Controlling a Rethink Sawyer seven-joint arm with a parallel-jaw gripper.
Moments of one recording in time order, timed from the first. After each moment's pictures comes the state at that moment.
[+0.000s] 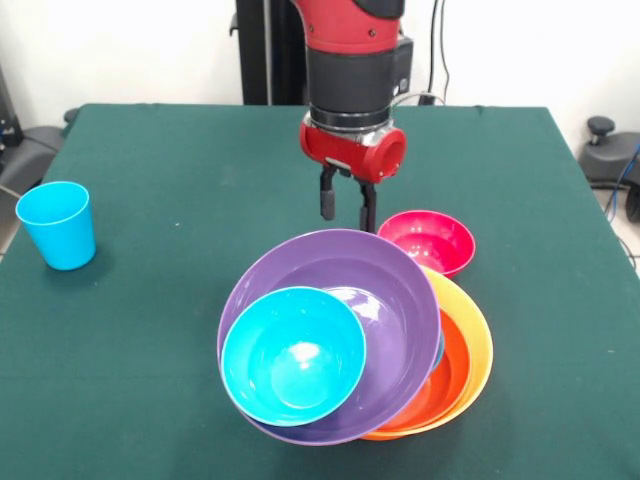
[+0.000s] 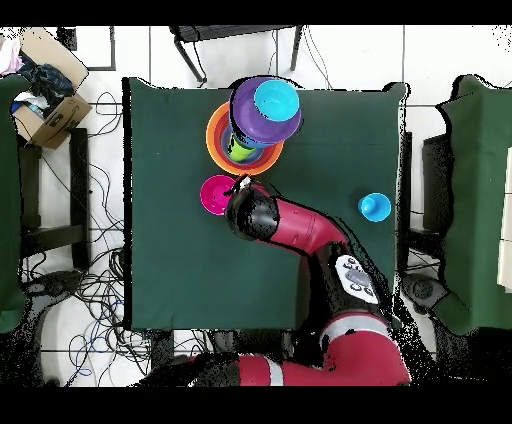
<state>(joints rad) -0.31 -0.56 0.07 1.77 0.08 0.18 2.18</state>
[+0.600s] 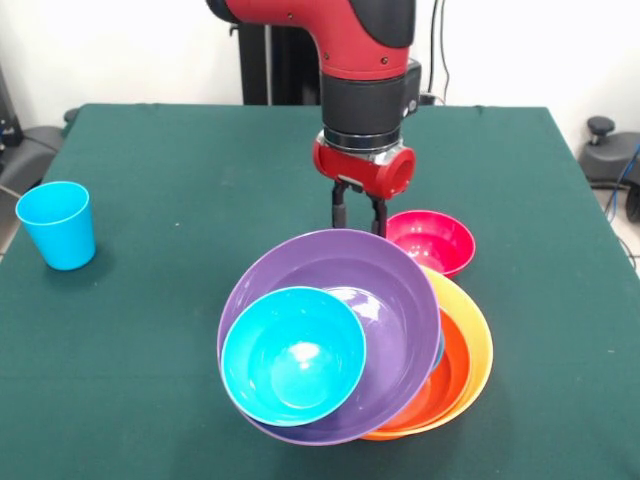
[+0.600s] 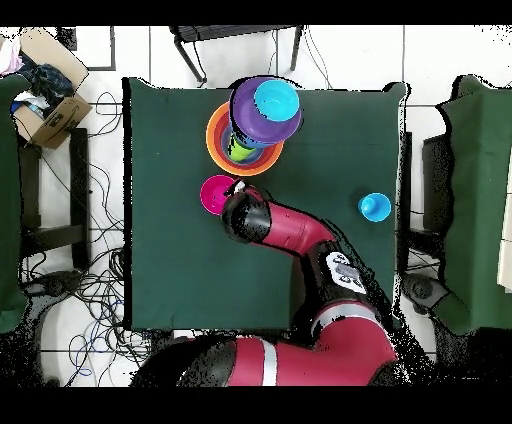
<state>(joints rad) -0.29 -0.51 0.07 1.77 0.08 0.13 2.18</state>
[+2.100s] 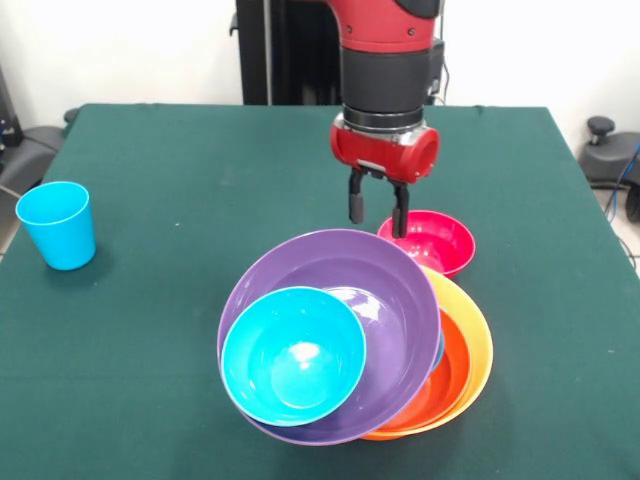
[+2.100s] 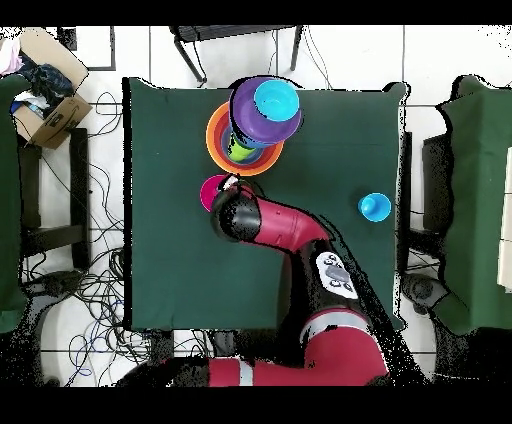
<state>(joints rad) -0.25 -0.56 0.07 1.78 0.08 0.14 2.18</state>
